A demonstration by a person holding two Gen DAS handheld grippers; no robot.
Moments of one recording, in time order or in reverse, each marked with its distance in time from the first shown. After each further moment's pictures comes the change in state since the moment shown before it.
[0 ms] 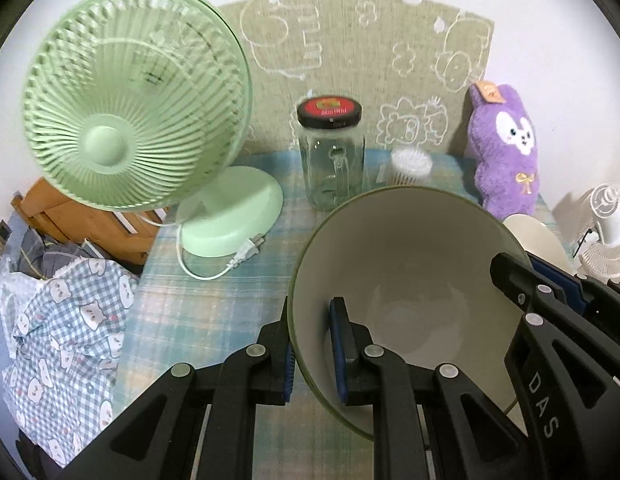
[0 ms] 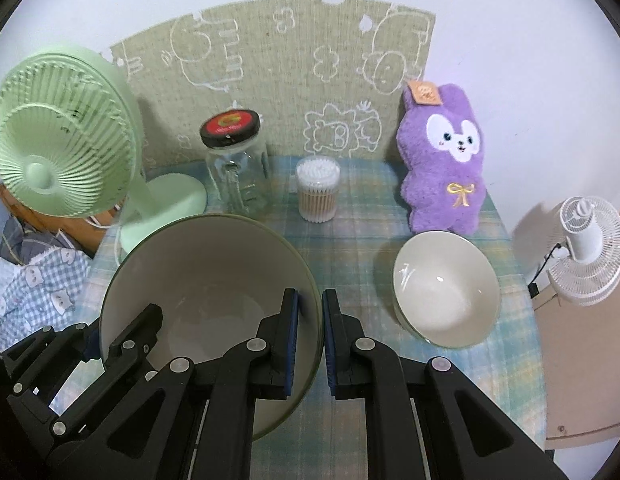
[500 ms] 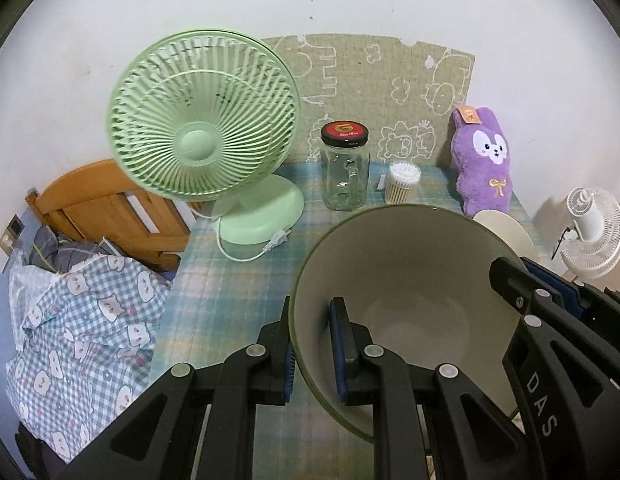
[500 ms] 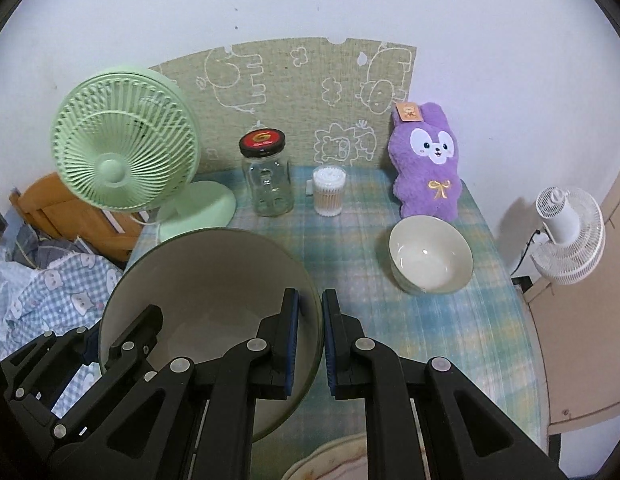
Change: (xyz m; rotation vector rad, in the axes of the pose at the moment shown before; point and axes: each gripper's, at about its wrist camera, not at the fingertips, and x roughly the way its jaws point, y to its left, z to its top) left arm -0.080 0.035 -0.038 -0.009 -0.055 -0.020; right arm -0.088 0.030 -0.038 0.033 -0.052 -0.007
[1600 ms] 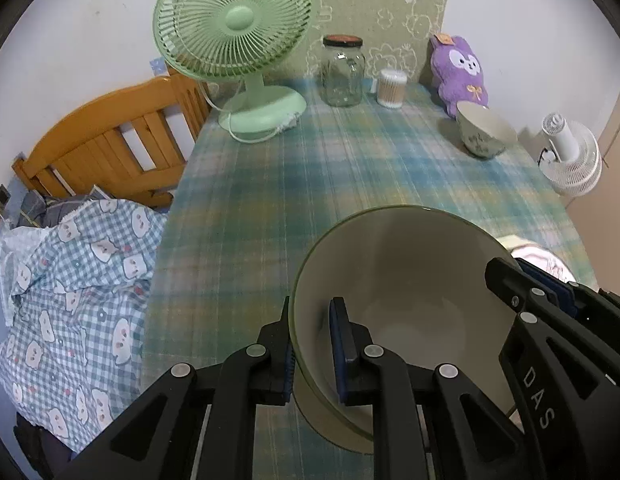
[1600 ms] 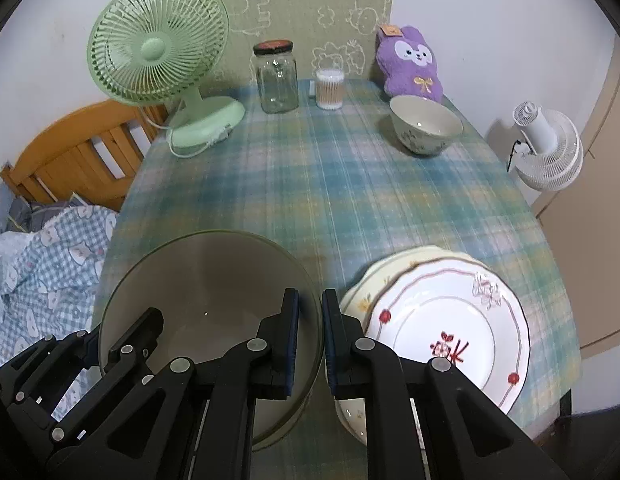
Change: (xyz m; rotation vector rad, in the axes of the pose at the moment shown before) left arm -0.015 0.049 -0.143 0.073 0.136 -0.086; right arm -0.030 0.053 -0.154 0.077 0.130 -0.065
